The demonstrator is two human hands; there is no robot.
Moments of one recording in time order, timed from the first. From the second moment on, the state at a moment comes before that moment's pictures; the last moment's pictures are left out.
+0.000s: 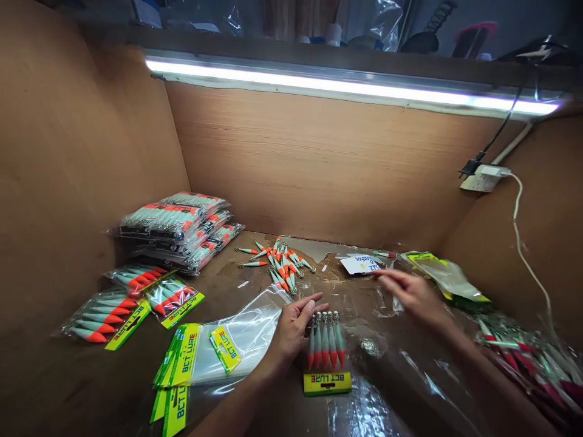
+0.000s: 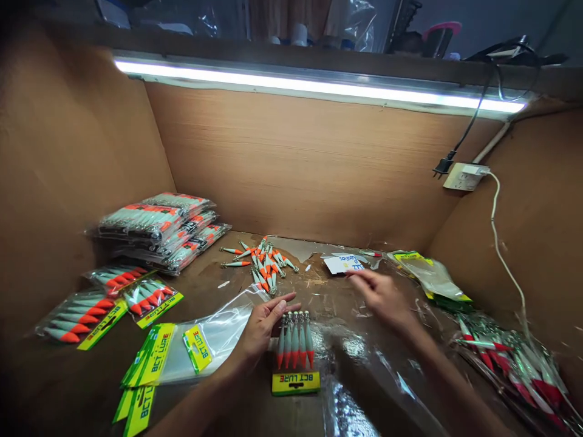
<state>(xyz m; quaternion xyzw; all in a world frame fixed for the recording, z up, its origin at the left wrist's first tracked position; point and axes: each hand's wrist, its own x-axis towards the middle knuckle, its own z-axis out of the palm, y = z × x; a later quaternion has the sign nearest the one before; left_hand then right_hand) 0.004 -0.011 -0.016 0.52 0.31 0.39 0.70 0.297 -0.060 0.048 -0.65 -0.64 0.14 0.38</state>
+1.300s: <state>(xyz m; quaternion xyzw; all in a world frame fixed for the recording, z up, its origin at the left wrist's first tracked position) -0.020 -0.014 -0.047 0.91 0.27 0.21 0.23 0.224 -0.073 -0.061 -0.41 -0.88 -0.03 0.25</state>
